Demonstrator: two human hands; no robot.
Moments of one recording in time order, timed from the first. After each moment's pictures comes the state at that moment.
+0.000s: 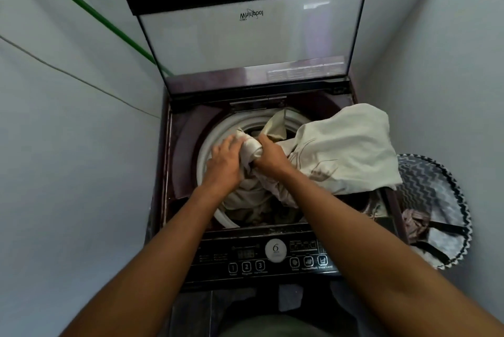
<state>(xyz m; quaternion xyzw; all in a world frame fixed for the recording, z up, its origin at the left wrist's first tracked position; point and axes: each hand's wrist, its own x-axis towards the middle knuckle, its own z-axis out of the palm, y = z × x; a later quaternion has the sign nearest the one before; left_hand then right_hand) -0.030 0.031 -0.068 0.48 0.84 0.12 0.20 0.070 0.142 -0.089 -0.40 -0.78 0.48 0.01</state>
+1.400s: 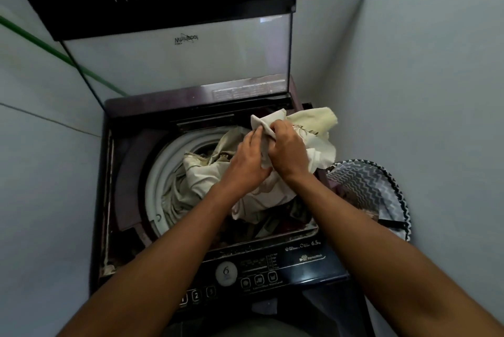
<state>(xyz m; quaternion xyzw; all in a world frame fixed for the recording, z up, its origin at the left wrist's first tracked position) 0.072 0.153 -0.066 0.53 0.76 0.26 0.26 0.166 0.232 -0.051 -0.47 -0.82 0.21 0.27</state>
